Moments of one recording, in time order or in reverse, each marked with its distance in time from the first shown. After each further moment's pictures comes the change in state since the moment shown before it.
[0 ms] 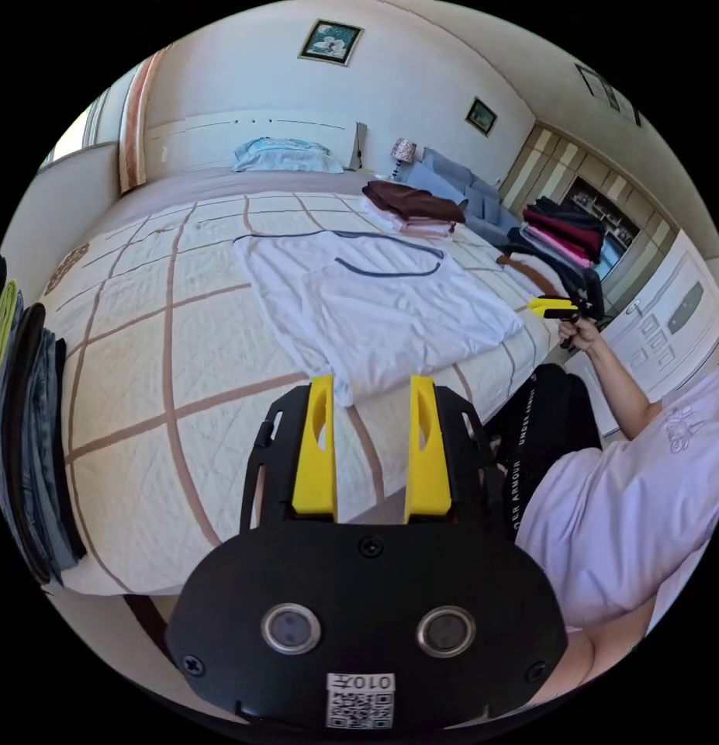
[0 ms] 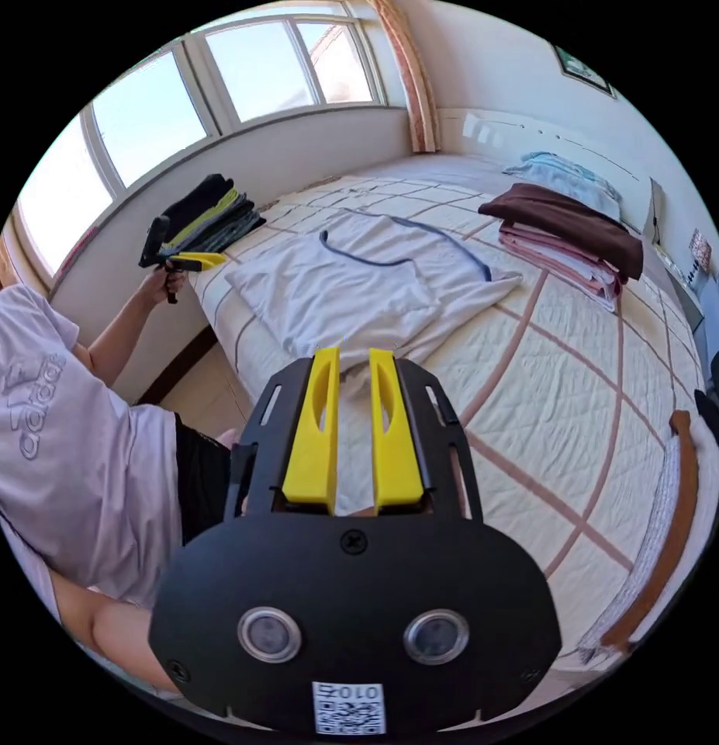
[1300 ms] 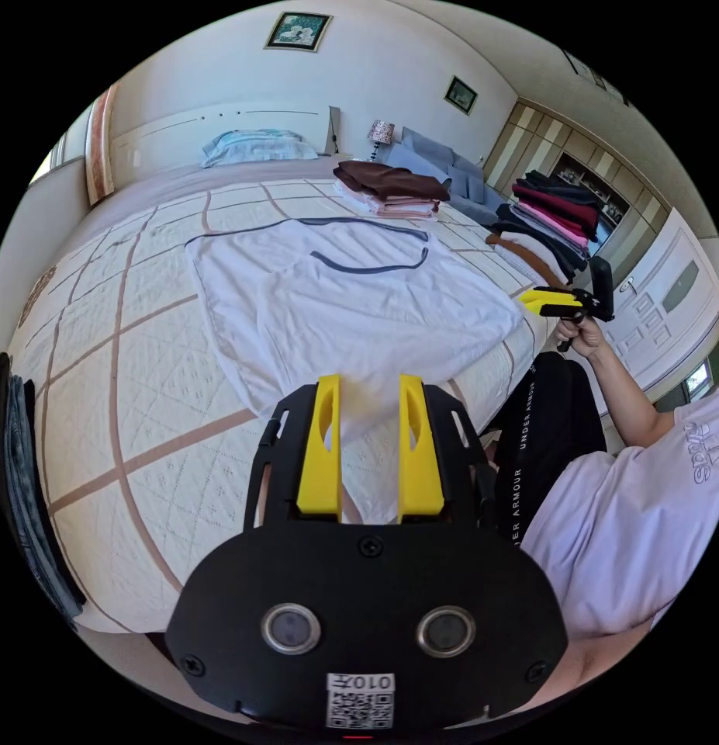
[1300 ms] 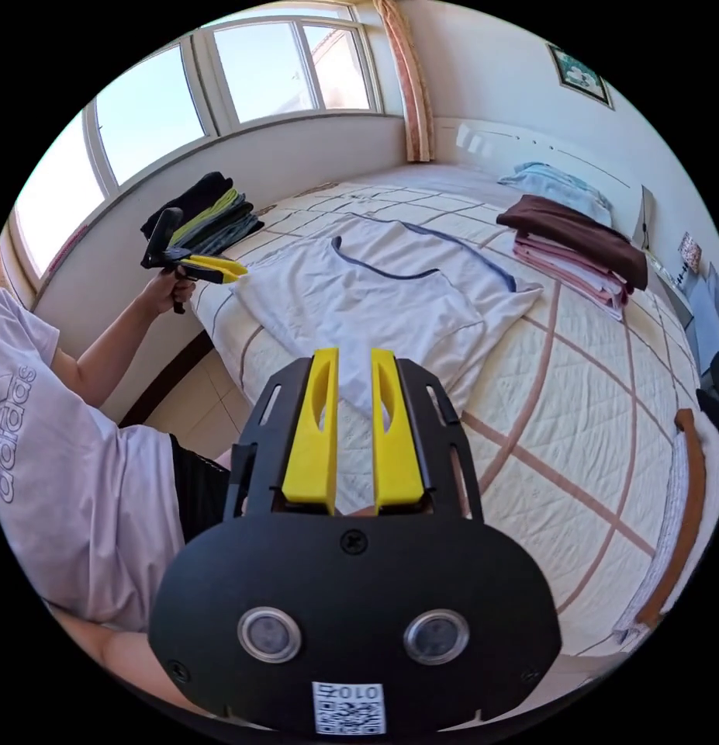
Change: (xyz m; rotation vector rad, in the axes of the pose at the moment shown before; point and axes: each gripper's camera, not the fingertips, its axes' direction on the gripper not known) left arm -0.009 -0.055 0.037 -0.070 0.066 0.037; right arm -0.077 -0.003 0.028 0.060 0.005 0.055
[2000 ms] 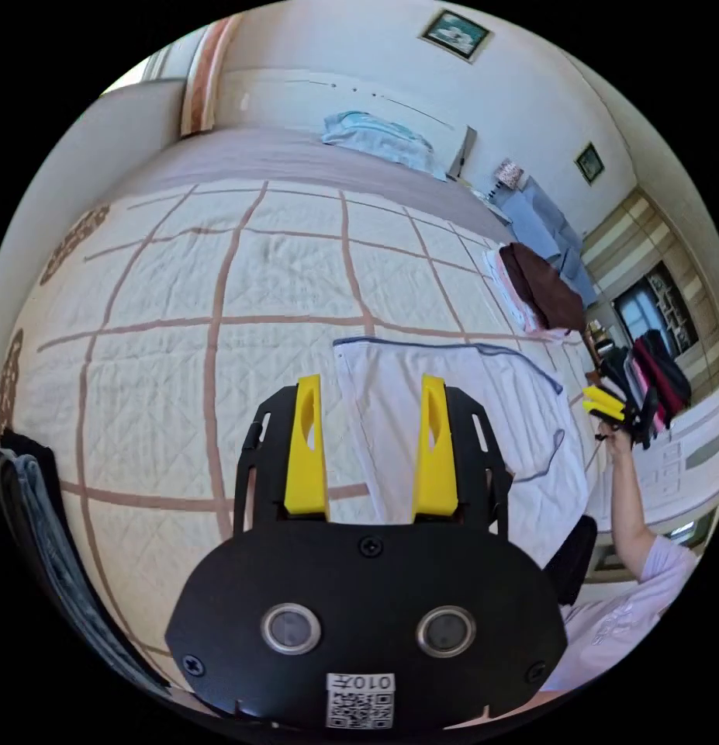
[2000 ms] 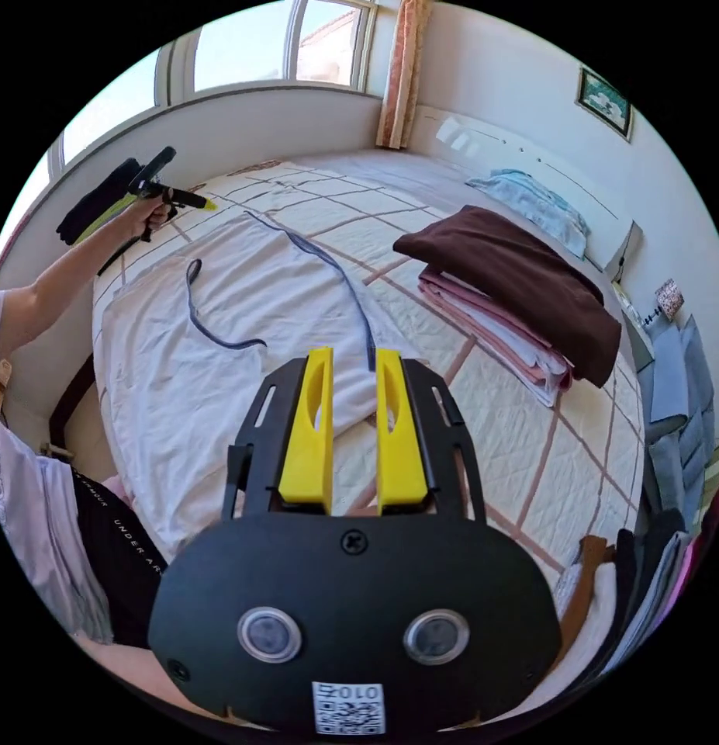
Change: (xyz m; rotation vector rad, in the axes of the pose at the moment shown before) left arm -0.248 -0.210 0.004 0.044 -0.063 -0.401; right arm 0.110 -0.168 0.043 -0.124 0.253 -0.127
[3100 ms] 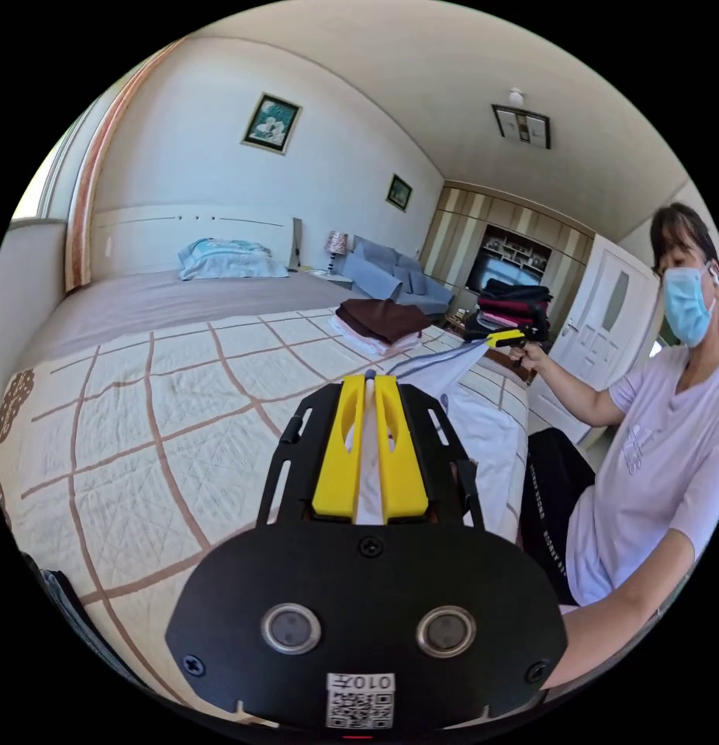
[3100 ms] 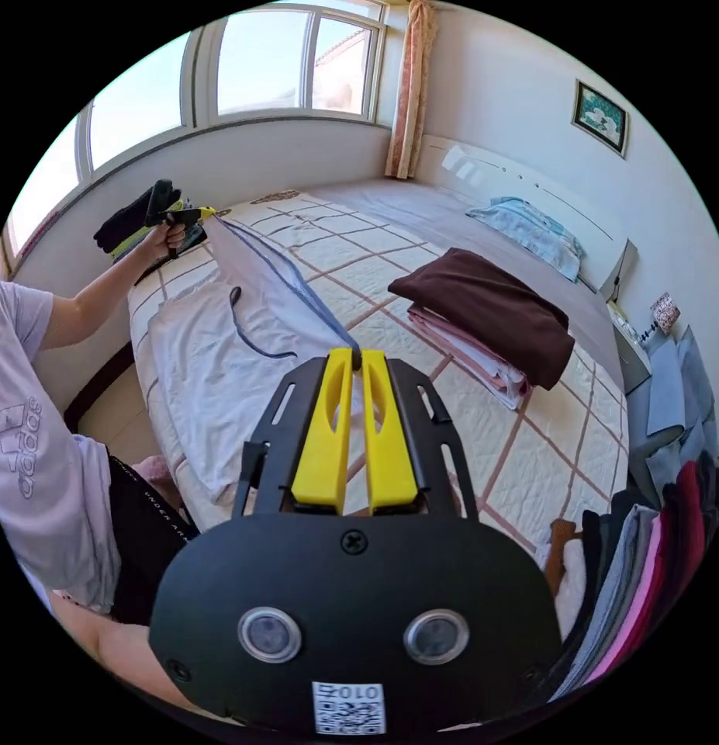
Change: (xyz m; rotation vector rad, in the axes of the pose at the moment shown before) left arm 0.027 0.145 -0.131 0.361 0.314 0.623; right arm 0.002 0.061 -0.130 0.179 -0.051 -0.029
